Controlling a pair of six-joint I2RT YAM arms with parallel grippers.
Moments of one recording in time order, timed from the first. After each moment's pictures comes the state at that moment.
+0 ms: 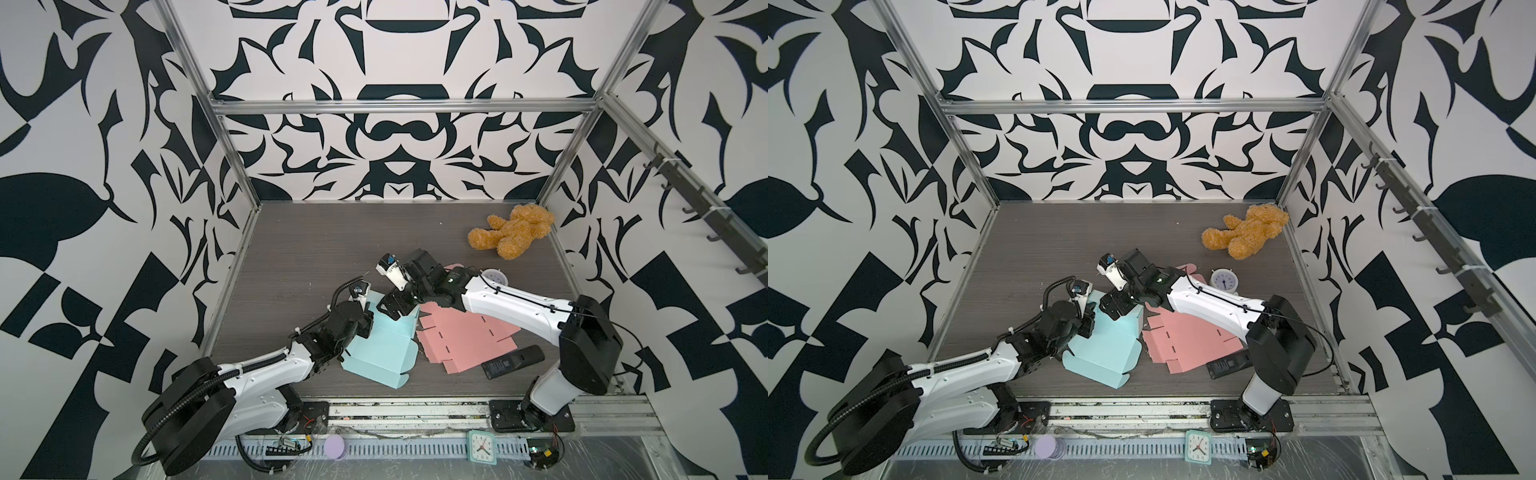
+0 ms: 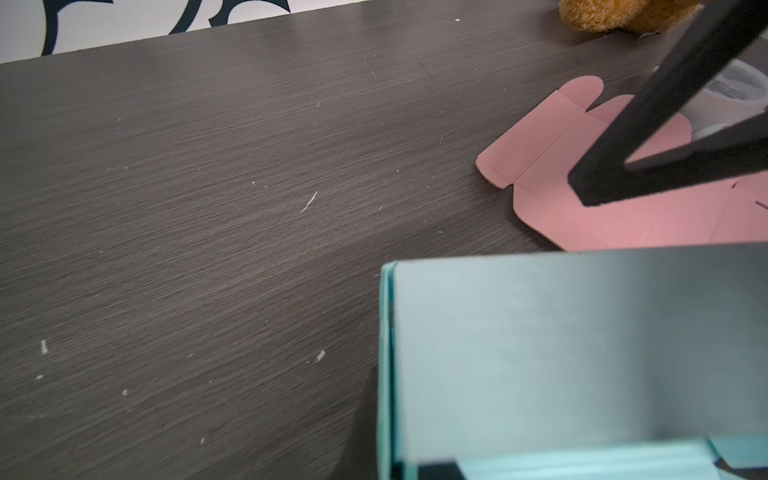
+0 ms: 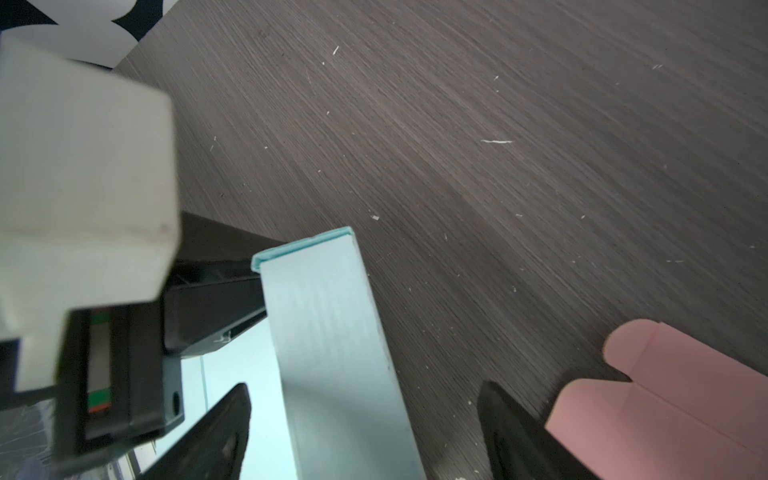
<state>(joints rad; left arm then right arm) -0.82 1.16 0.34 0.26 -0.29 -0.20 0.85 1.64 1.20 -0.43 -0.26 0.12</state>
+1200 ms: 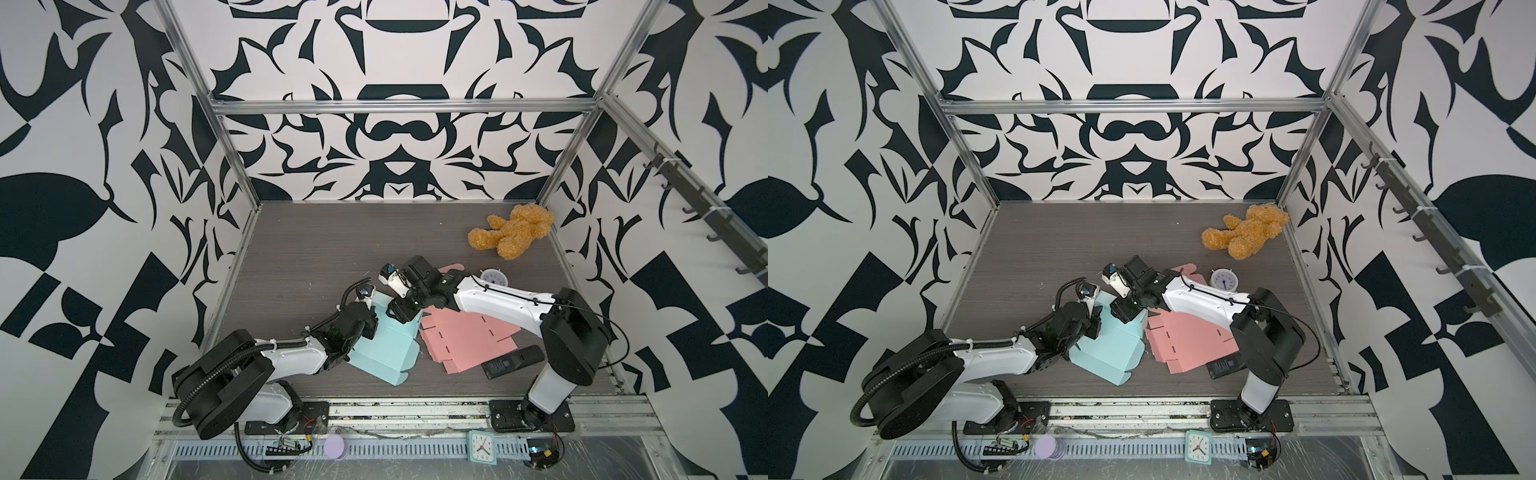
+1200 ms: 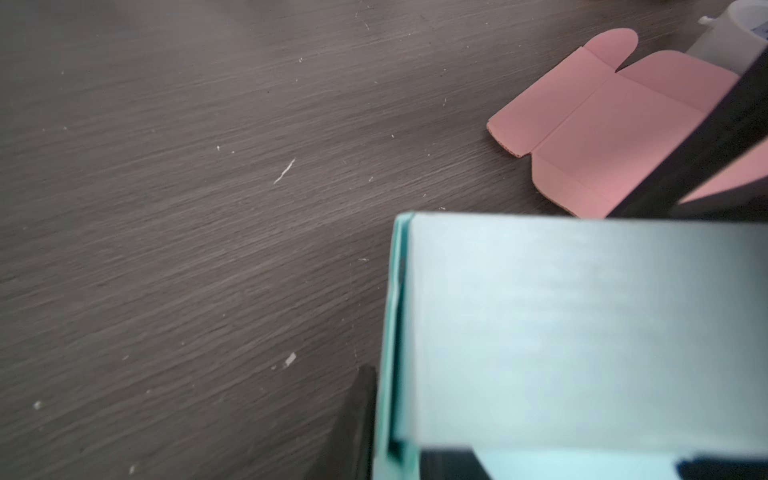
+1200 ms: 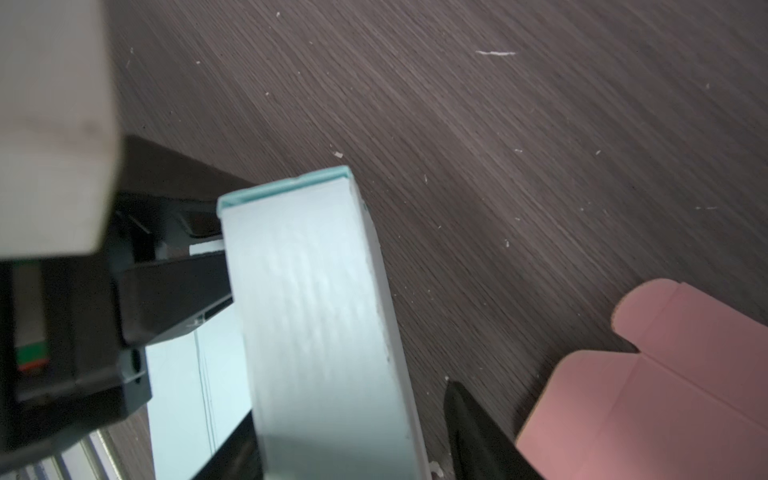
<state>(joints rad) -0.83 1.36 0.33 0.42 -0.30 -0.24 0.83 1.71 1.16 -0.46 -0.20 0.05</state>
